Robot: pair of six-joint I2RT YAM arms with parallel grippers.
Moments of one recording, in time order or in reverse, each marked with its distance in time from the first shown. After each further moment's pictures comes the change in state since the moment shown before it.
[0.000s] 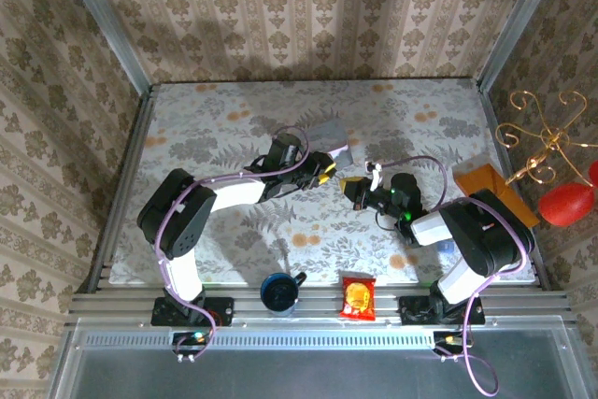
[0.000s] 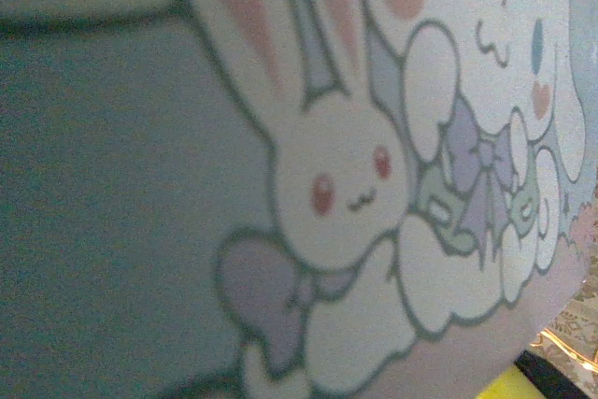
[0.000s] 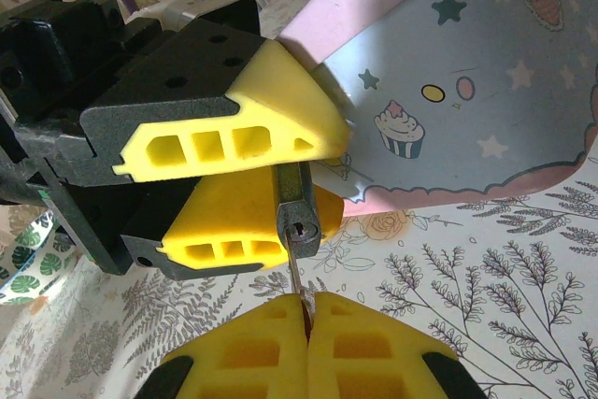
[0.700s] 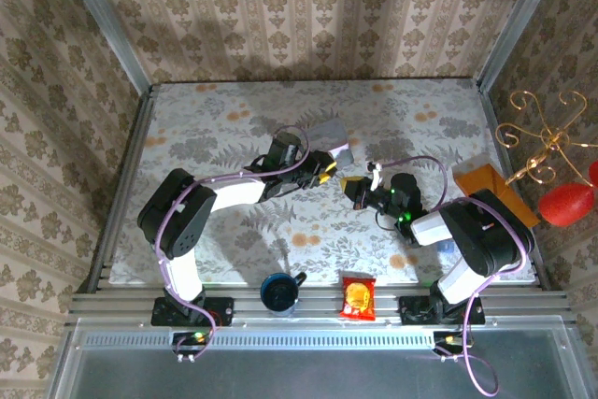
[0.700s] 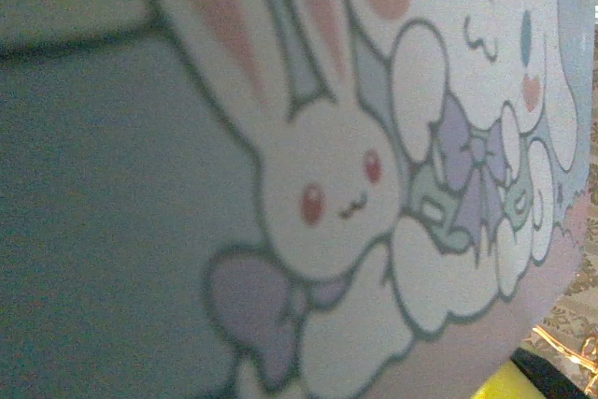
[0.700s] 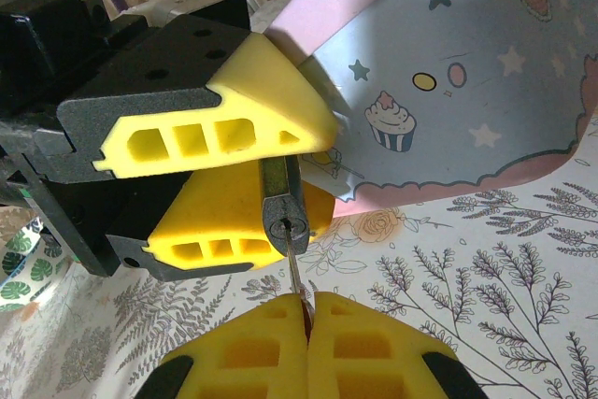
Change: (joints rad) left arm 0.001 0.002 0.002 0.017 0.012 -0.011; right arm 0.001 0.001 0.000 0.000 0.016 0.000
